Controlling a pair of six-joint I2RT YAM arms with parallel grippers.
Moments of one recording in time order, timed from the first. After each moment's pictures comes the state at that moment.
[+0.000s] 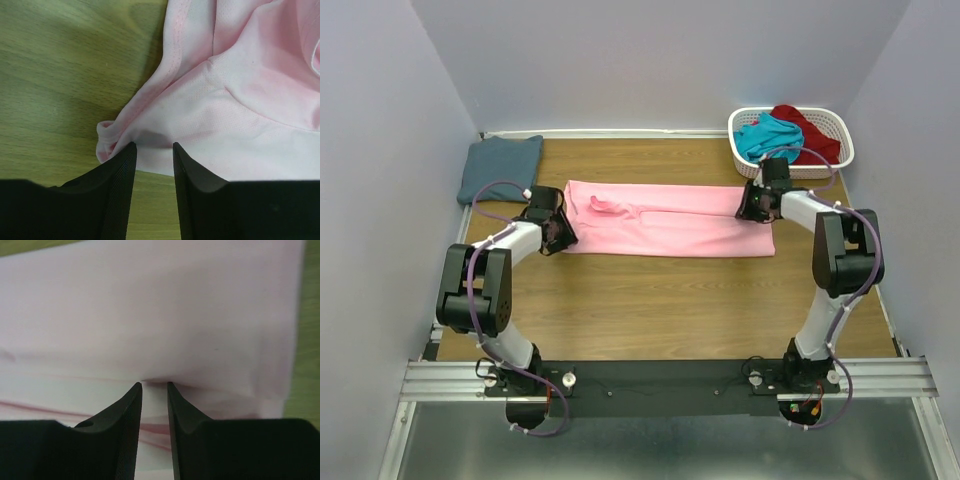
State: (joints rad) left arm -0.12 1.64 0.88 -0.23 0.02 -0.57; right arm 0.12 1.90 1.19 -0.21 -0.13 0.28
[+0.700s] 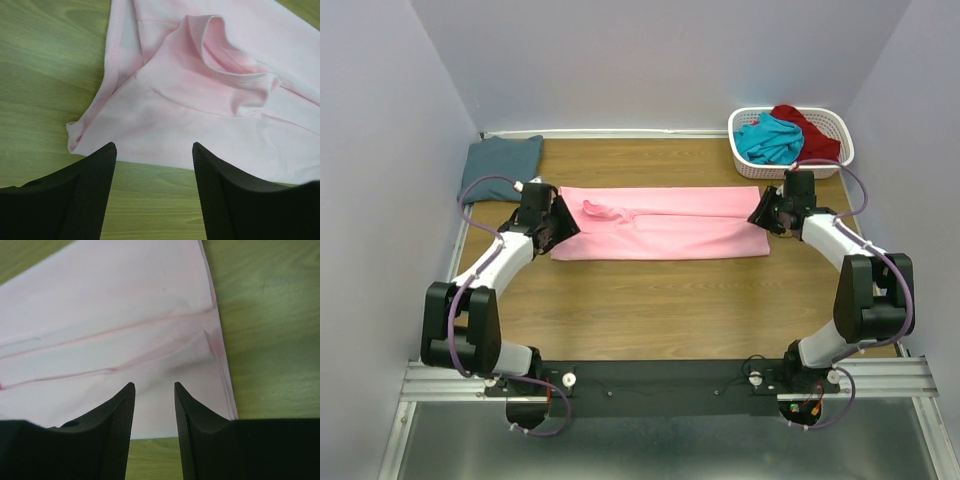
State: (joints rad) left arm -0.14 1.38 0.85 -0.28 0.01 -0.59; right arm 0.04 1.56 0.98 -0.22 -0.09 0.43
